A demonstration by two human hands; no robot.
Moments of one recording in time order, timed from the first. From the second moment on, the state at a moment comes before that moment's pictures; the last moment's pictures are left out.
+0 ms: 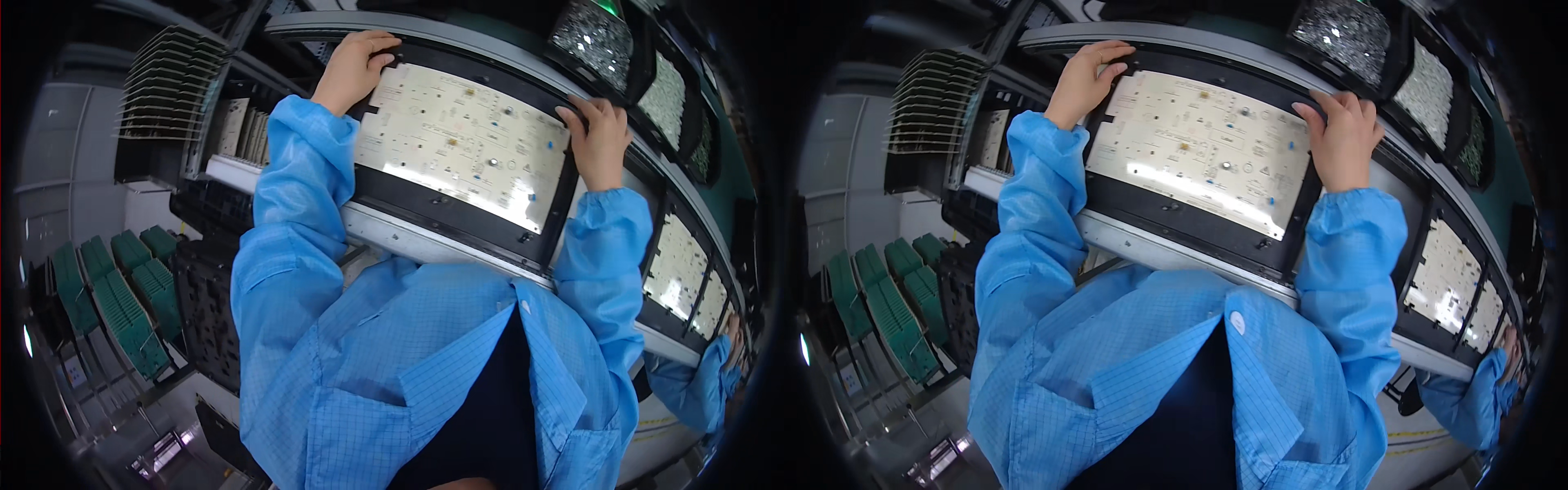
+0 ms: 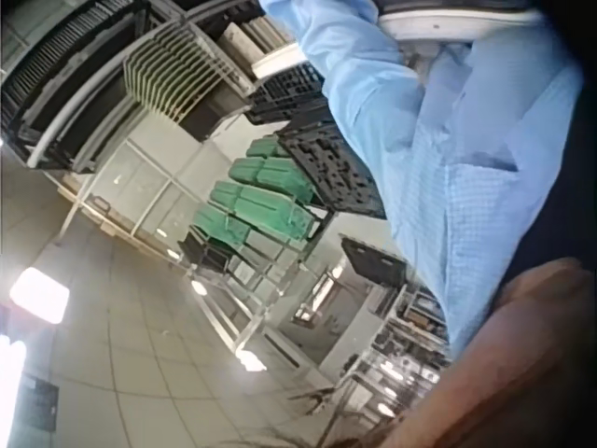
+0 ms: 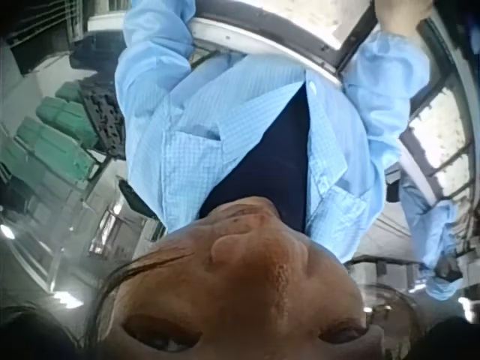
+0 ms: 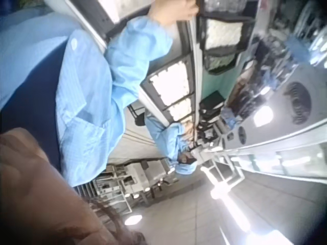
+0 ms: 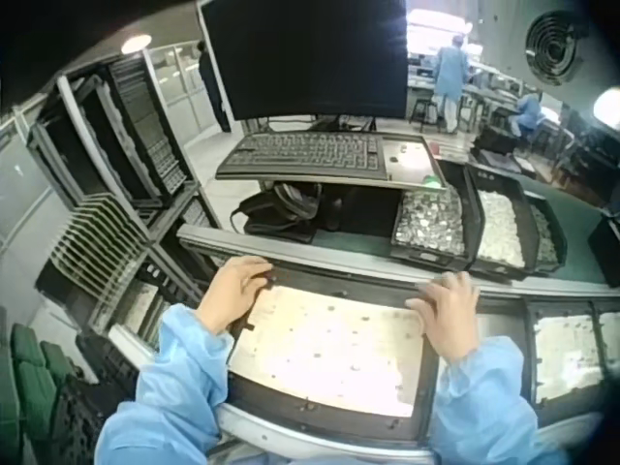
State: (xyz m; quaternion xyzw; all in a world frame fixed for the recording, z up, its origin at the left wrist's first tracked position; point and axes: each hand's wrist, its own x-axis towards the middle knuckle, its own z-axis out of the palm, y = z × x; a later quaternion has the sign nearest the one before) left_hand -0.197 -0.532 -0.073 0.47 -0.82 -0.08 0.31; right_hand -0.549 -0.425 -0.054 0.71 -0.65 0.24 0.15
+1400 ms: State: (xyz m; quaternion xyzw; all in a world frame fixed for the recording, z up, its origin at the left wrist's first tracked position) left_hand -0.176 -0.390 -0.083 0.56 -0.77 -0.02 0.31; right_hand -0.452 -0.331 -0.054 0.82 -0.44 0.26 -0.26
